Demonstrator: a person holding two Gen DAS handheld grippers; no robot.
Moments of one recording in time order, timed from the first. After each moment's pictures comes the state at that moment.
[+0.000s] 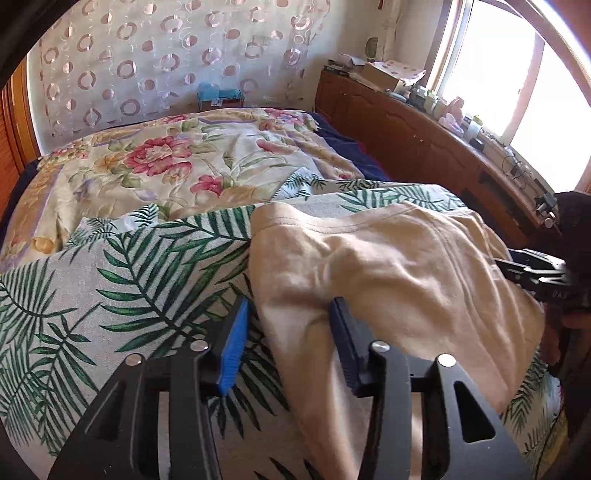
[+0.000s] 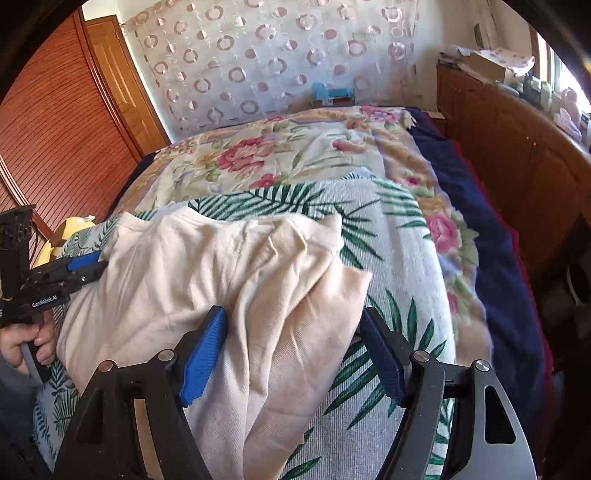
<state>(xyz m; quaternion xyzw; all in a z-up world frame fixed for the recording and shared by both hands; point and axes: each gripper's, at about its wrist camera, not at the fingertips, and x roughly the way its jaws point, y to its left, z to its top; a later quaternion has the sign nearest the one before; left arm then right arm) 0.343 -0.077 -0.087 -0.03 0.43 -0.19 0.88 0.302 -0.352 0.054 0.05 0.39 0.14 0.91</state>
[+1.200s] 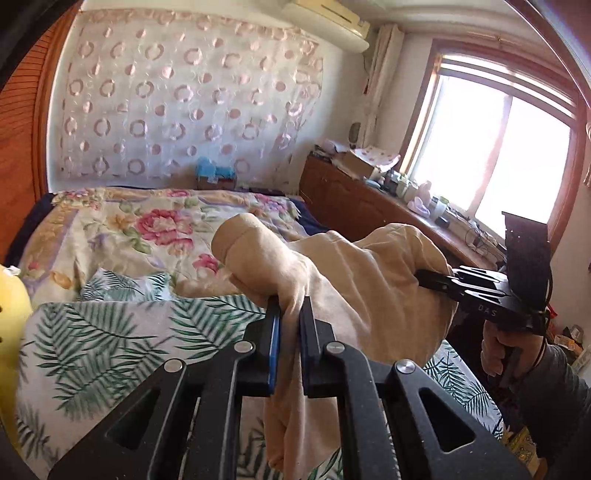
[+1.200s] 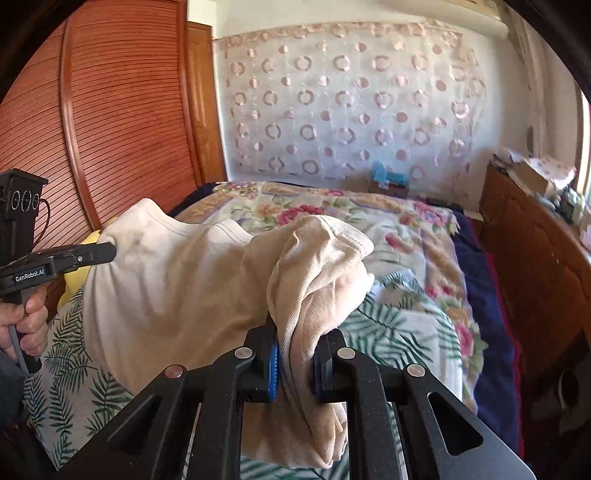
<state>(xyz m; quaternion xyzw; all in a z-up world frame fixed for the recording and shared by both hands) 0.250 -0.003 0.023 -0.10 0.27 -0.21 0.93 0.243 -0.283 0.112 -0.06 0.24 0.23 0.94</state>
